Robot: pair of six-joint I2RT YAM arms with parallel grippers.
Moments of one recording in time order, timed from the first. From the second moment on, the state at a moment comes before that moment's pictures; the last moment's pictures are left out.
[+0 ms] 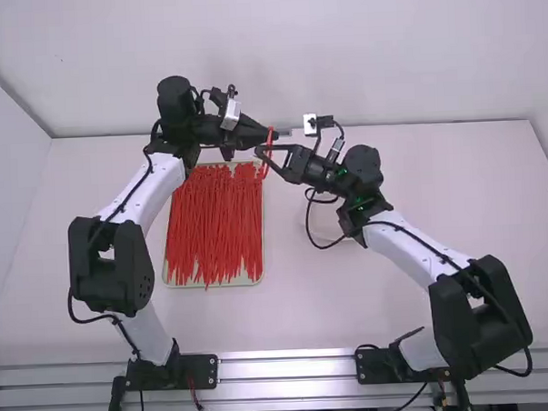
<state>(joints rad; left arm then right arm) -0.12 1.84 1.48 0.29 1.54 0.27 0.44 1.53 0.91 0.84 -0.76 1.12</state>
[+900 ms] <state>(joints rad) -0.13 1.84 1.47 0.42 1.54 0.22 0.41 1.53 0.91 0.85 -0.78 1.12</state>
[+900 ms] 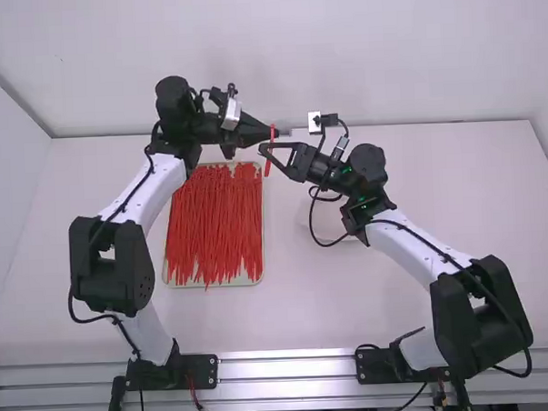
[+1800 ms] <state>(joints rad) -0.16 1.84 1.47 0.51 1.54 0.13 0.38 1.53 0.91 0.93 -0.80 1.15</state>
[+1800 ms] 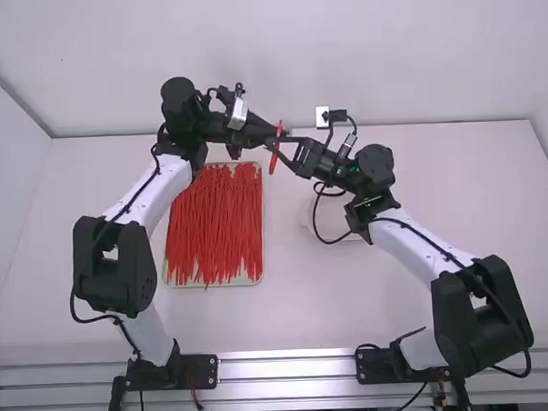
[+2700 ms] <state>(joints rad) -0.16 1.84 1.33 1.24 1.47 -0.23 0.36 1.54 0.92 1.00 -0.91 1.18</state>
